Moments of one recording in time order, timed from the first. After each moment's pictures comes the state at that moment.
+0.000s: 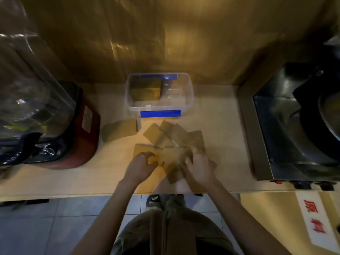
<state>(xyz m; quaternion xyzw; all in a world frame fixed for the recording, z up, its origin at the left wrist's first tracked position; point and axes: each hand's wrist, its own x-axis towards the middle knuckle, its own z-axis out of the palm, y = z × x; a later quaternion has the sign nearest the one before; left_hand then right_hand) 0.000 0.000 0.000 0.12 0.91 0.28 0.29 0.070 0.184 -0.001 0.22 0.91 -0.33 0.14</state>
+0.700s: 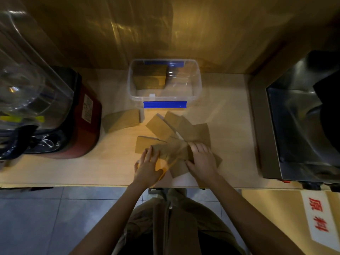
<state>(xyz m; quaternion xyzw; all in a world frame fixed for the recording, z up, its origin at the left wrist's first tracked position) 0.025 0.001 -0.049 0.12 0.91 0.17 0.36 0.070 0.193 -0.039 0.10 0.97 -0.19 0.14</state>
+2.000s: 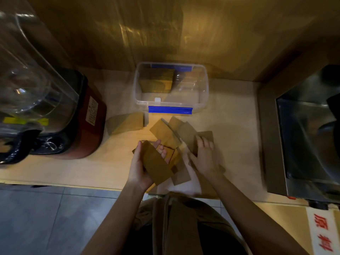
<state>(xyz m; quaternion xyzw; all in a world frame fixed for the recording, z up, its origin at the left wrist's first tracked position) 0.004 0.008 -0.004 -0.26 0.23 0.86 0.37 0.028 0.203 -0.048 0.20 0.95 -0.22 0.13</state>
